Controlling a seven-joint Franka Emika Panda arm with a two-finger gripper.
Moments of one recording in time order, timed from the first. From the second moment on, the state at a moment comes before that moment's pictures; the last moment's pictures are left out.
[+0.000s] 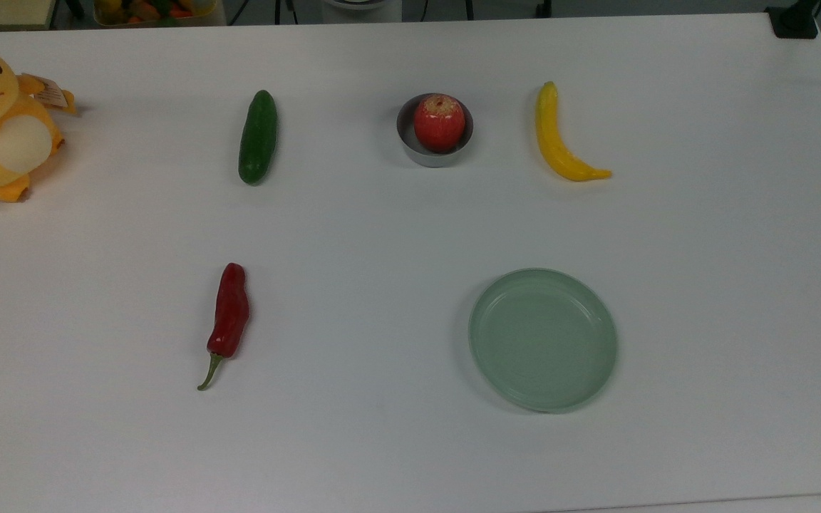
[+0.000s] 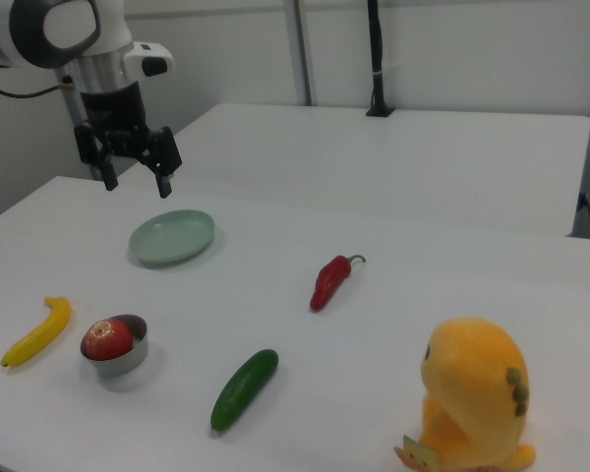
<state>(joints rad) 0.15 -0.05 -0.08 -1.63 0.04 1.61 -0.12</state>
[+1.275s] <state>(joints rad) 0.17 -0.03 0.17 -1.94 0.08 1.45 -0.31</state>
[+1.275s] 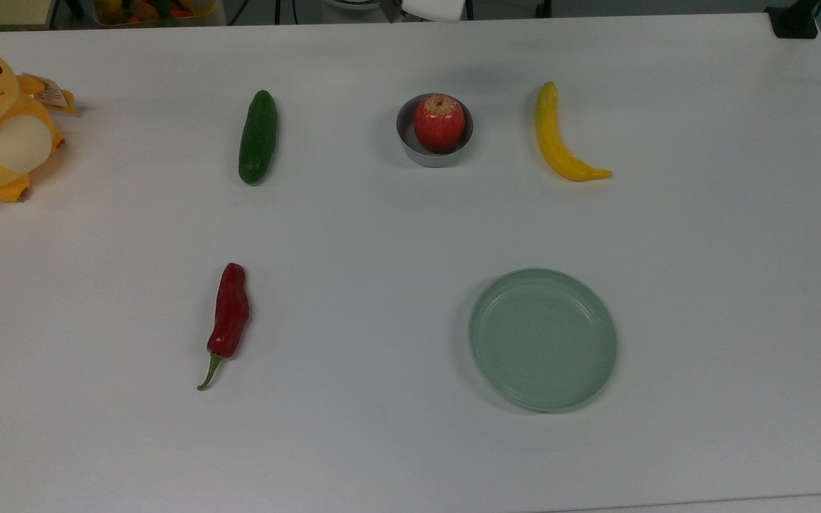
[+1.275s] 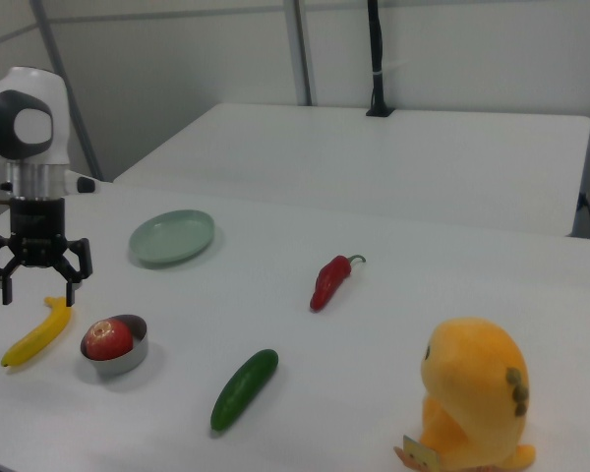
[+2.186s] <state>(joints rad) 0.22 0.13 0.35 -1.96 0.10 1.94 0.18</state>
